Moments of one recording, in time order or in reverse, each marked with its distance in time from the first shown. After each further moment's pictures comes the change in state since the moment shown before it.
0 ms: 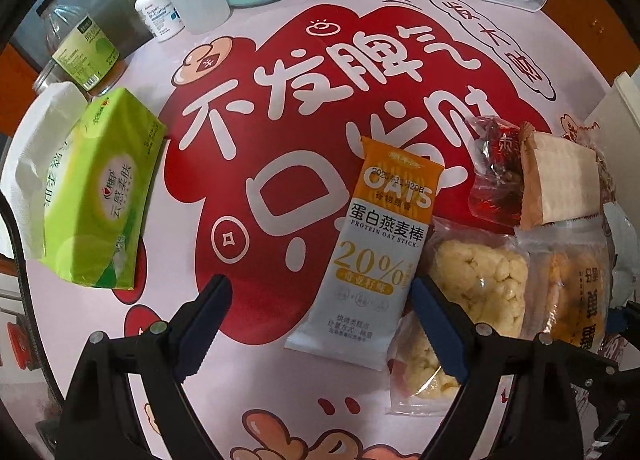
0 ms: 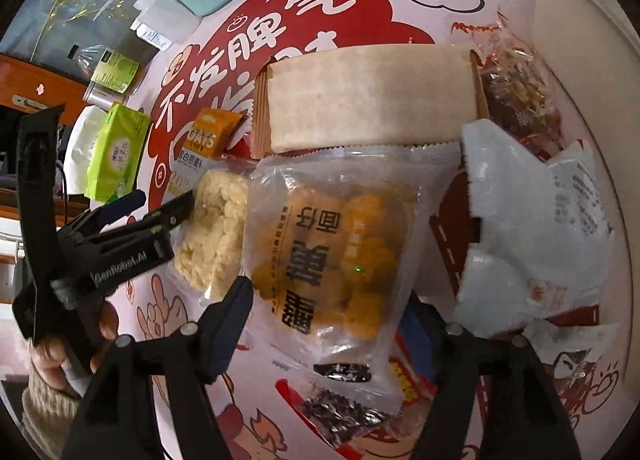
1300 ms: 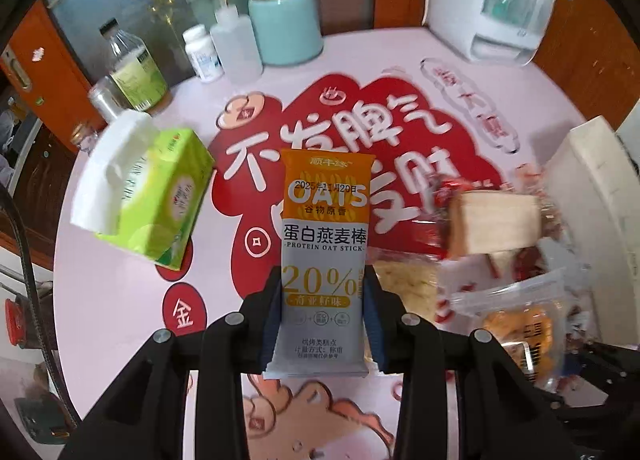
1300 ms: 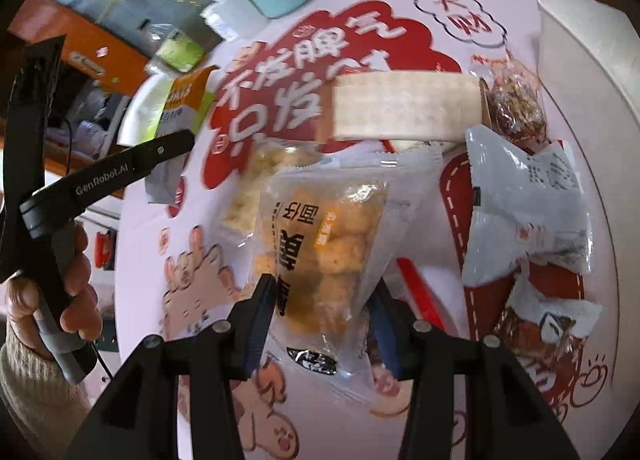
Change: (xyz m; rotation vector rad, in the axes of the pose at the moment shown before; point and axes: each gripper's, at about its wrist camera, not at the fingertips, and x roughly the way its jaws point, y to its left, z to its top) left arm -0.105 -0.009 -0.025 -0.084 -0.166 0.013; right arm -0.047 0.011 -0.048 -0.180 -0.073 0.102
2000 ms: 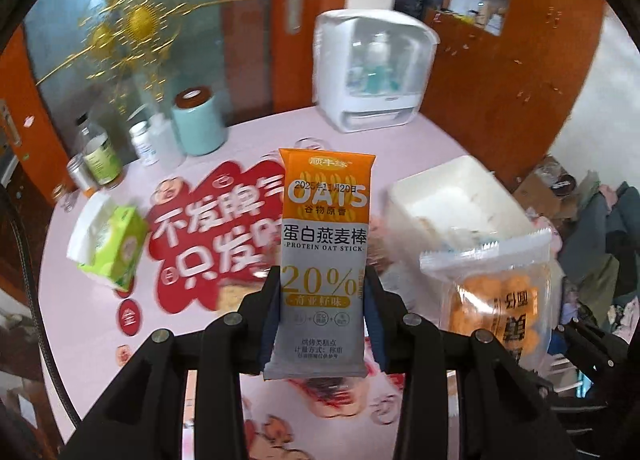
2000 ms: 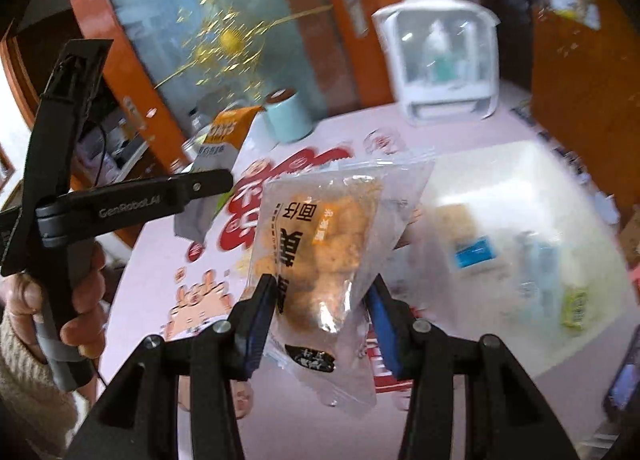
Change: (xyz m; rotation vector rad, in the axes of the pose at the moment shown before) left arm -0.154 -0.137 -0.003 0.061 -0.207 -0.183; right arm -0.197 -0.017 -0.055 -0.145 -0.415 -0.147
